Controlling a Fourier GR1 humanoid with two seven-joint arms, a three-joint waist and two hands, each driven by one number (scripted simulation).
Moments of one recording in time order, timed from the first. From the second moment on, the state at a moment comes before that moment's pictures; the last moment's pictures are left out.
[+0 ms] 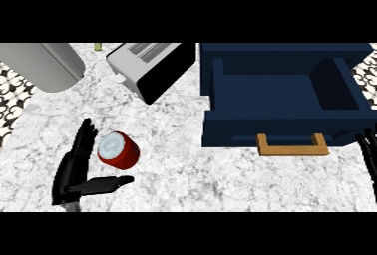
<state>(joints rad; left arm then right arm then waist) 0.06 0.06 0.07 -1.45 -0.05 0.04 -0.18 0.26 -0.05 -0.23 -2.08 -0.06 0.20 0.05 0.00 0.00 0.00</state>
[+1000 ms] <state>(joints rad) -0.02 0.10 0.16 -1.11 0.00 0.00 -0.39 0.26 -0.03 -0.25 -2.09 -0.07 0.22 0.04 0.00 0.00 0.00</state>
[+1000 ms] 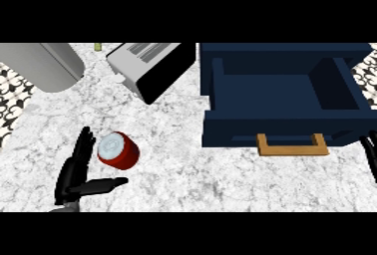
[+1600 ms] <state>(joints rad) -0.13 0.10 0.17 -0.96 0.00 0.03 -0.43 0.27 -0.01 -0.23 -2.12 -0.04 0.20 0.07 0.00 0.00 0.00</state>
